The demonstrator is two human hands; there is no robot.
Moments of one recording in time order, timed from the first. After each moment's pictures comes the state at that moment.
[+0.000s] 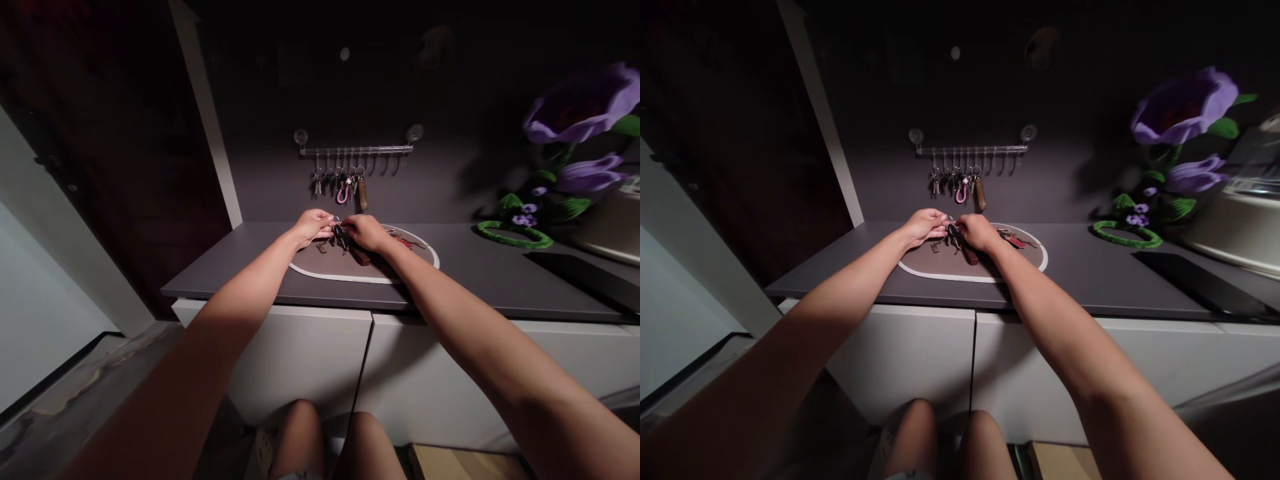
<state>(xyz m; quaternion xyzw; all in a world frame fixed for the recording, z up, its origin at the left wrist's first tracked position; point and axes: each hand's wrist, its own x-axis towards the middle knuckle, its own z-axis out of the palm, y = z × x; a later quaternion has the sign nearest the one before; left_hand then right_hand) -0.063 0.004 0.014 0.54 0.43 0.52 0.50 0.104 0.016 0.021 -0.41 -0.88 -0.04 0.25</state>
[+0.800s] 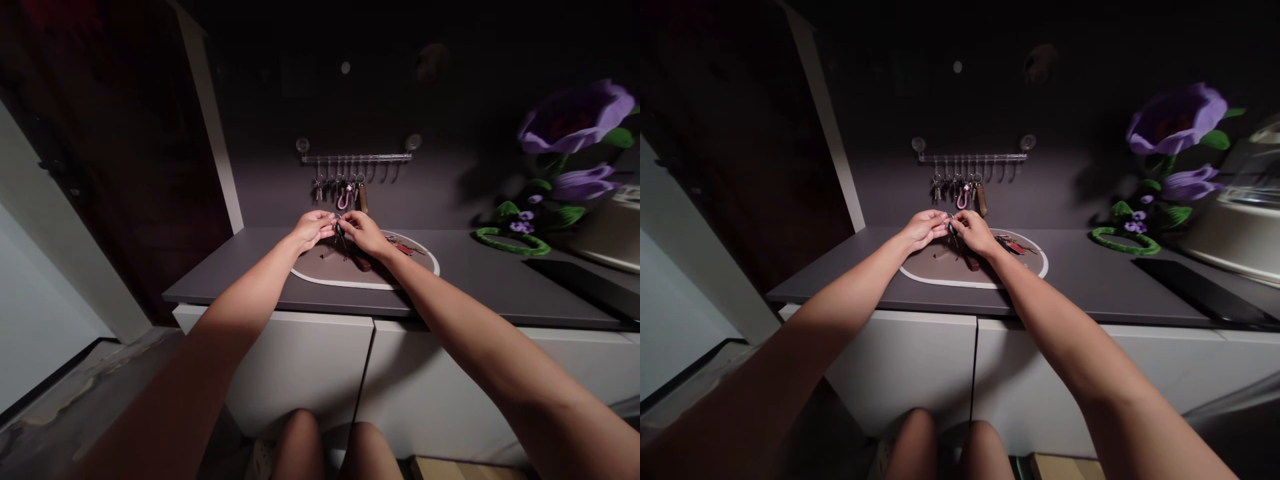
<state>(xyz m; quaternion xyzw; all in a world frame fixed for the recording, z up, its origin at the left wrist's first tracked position) -0.060 -0.004 0.025 0.50 0.34 0.59 0.55 0.095 0.012 0.018 -0.34 -0.82 0.13 0.45</state>
